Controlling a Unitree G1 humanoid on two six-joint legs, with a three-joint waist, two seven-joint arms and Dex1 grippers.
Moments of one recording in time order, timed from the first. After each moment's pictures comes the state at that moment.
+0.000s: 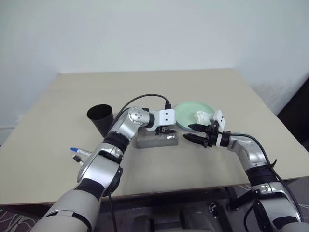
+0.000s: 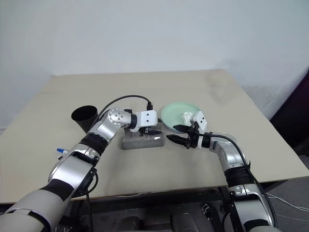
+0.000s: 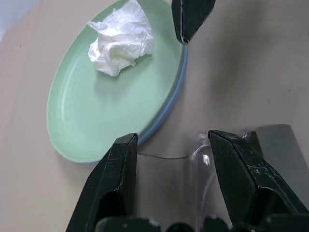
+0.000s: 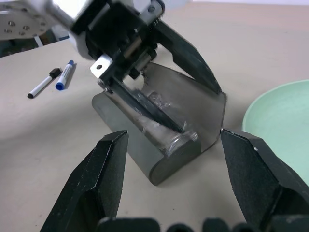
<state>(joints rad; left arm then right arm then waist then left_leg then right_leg) -0.98 0.26 -0.40 1.00 0.32 -0.32 -0.94 -0.50 -0.37 0.06 0.38 0.31 0.27 1.07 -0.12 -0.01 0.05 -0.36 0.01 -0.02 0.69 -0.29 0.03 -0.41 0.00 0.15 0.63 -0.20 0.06</state>
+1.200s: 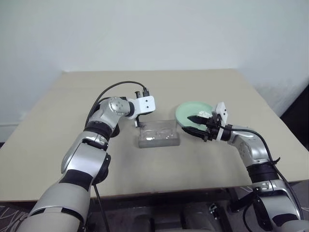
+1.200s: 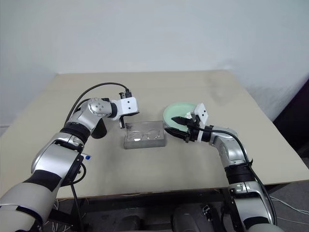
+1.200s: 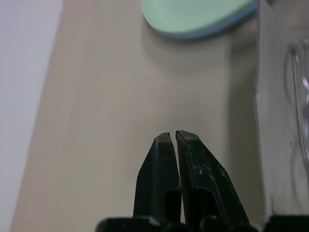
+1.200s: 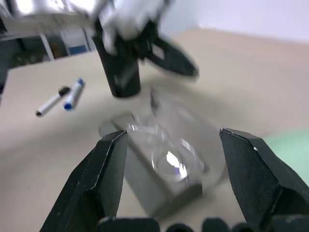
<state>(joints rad) -1.08 0.41 -0.37 1.18 0.39 -0.36 -0.80 -0.54 -0.38 0.04 0.29 0.36 0.28 1.07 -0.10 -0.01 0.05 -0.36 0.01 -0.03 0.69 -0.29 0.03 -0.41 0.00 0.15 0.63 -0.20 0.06</state>
